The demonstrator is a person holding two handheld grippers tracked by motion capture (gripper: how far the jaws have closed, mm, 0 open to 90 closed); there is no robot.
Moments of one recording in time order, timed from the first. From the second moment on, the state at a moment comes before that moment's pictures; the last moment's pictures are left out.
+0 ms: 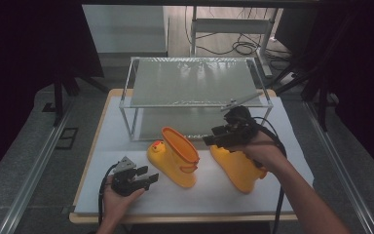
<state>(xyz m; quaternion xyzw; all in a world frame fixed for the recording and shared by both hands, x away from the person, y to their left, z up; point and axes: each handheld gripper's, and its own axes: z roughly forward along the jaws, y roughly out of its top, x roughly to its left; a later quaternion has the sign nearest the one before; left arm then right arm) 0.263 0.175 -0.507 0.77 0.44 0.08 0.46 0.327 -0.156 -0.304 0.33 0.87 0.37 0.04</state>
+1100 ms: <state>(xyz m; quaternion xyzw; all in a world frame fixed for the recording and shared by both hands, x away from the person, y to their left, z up) 0.264 0.177 -0.510 0.77 0.45 0.08 0.46 0.363 -0.073 -0.345 0.35 0.91 0.23 0.00</state>
